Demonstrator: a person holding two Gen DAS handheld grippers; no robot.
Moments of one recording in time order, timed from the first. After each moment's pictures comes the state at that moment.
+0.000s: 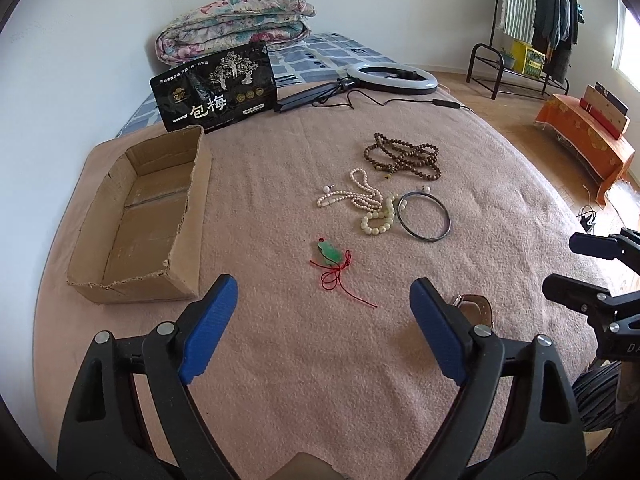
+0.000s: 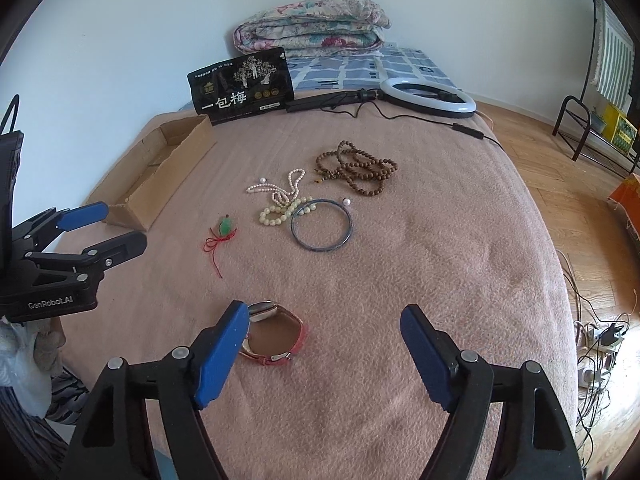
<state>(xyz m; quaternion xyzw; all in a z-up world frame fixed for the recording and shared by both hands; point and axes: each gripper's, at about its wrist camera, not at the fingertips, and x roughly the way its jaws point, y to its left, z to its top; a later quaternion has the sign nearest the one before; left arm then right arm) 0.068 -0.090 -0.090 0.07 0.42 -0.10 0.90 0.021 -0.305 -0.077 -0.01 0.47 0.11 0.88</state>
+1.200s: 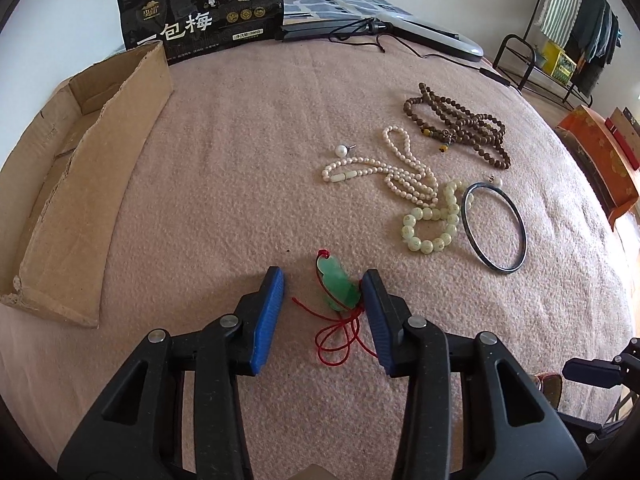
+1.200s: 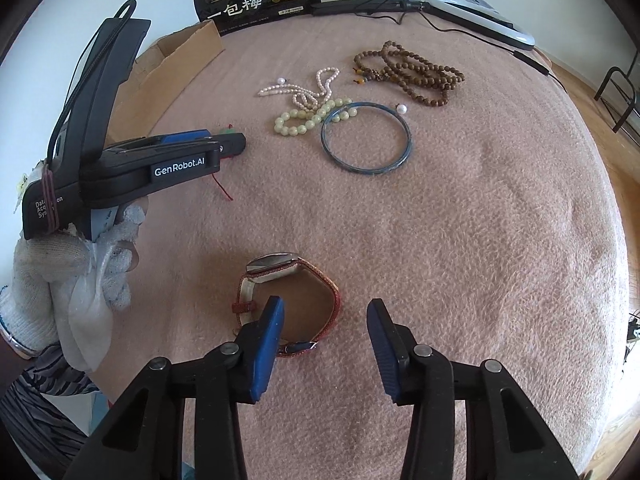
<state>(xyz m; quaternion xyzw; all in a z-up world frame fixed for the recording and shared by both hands) 0.163 -0.096 -0.190 0.01 0.49 -0.08 0.87 0.063 -0.277 -0.156 -0.03 0.58 0.14 0.80</state>
